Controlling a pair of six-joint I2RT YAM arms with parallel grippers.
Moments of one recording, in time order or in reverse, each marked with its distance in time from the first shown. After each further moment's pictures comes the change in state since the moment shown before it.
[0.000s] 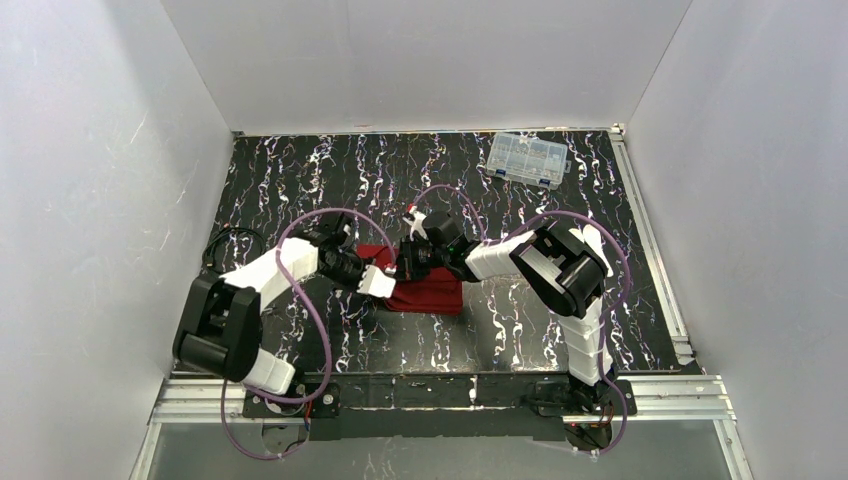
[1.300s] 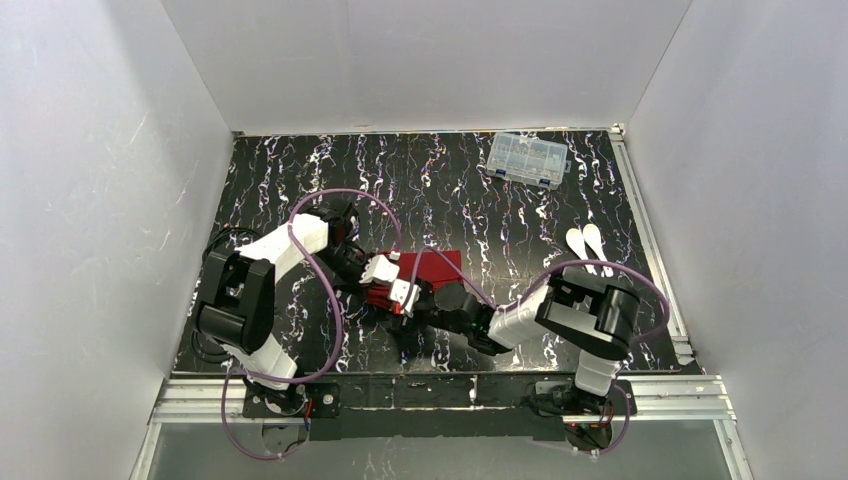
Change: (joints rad) left arm 0.006 0.203 0.228 -0.353 0.057 -0.082; right arm 0.356 -0.296 -0.498 0.534 0.463 -1.015
